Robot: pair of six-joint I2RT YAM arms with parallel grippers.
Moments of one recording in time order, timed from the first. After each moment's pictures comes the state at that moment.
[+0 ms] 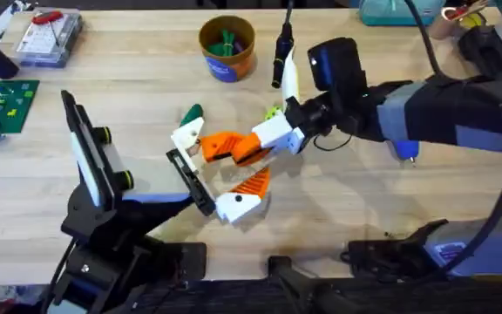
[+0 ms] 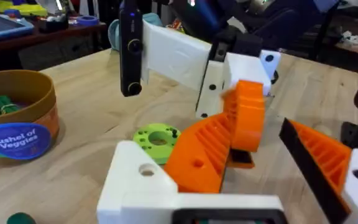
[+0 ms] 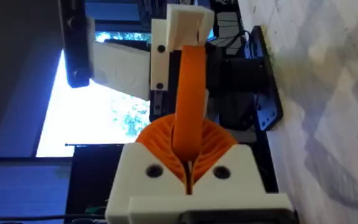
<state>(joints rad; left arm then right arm) -0.36 0.00 0.01 -0.06 0.62 -0.06 0.51 1.63 0.76 0.12 -1.50 0.75</state>
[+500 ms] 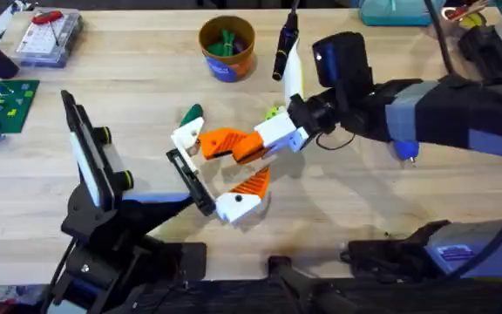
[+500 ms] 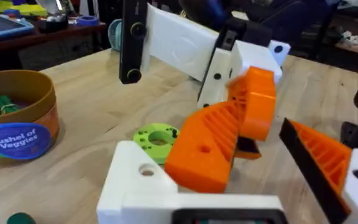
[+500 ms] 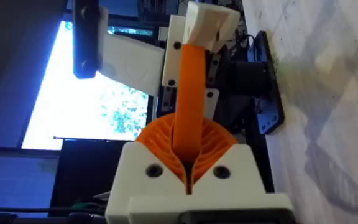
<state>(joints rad) -0.36 0.00 0.01 -0.06 0.62 -0.06 0.51 1.58 0.76 0.11 -1.50 0.71</state>
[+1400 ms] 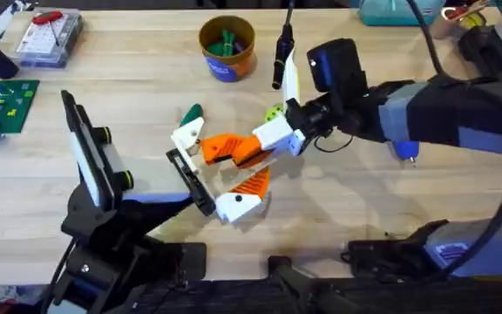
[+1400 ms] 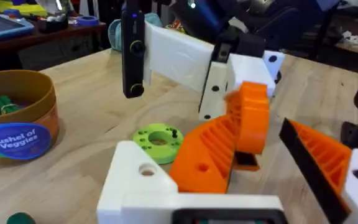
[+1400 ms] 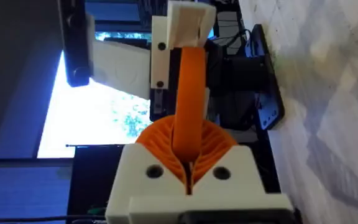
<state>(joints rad) -0.36 0.00 0.01 -0.06 0.62 -0.06 0.52 1.62 0.76 0.08 -1.50 0.73</state>
